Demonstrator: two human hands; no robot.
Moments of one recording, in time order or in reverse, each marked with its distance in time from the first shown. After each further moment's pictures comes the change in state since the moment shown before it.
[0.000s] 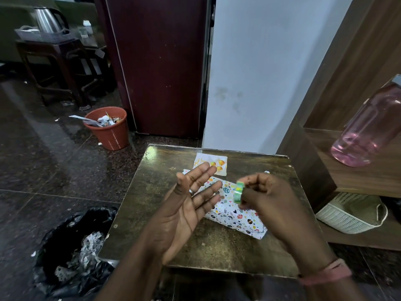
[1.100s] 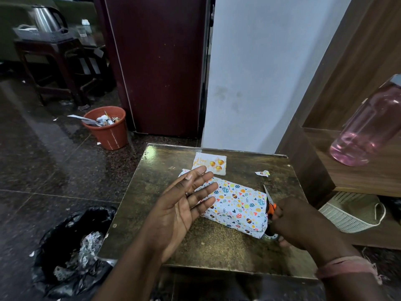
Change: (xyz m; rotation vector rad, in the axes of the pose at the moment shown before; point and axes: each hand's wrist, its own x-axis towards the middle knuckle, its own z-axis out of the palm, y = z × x) left_hand 0.002 0.000 -0.007 0.069 0.130 -0.036; right_hand 0.027 0.053 -0.050 -0.826 -0.083 0.329
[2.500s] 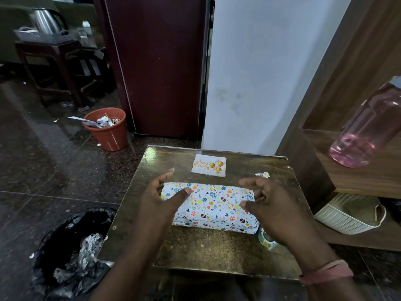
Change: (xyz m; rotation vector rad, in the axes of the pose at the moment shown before) left_hand 0.002 0.001 -0.022 0.615 0.461 0.121; right_hand -0.028 -0.043 0.007 0.532 0.070 -0.336
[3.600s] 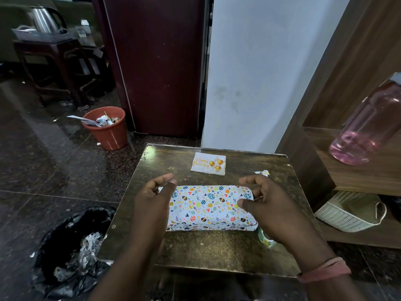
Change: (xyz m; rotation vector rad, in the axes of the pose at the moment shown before) left_hand 0.002 -0.001 0.003 -0.200 0.079 -0.059; right_hand 0.004 0.005 0.005 0.064 0.004 -0.023
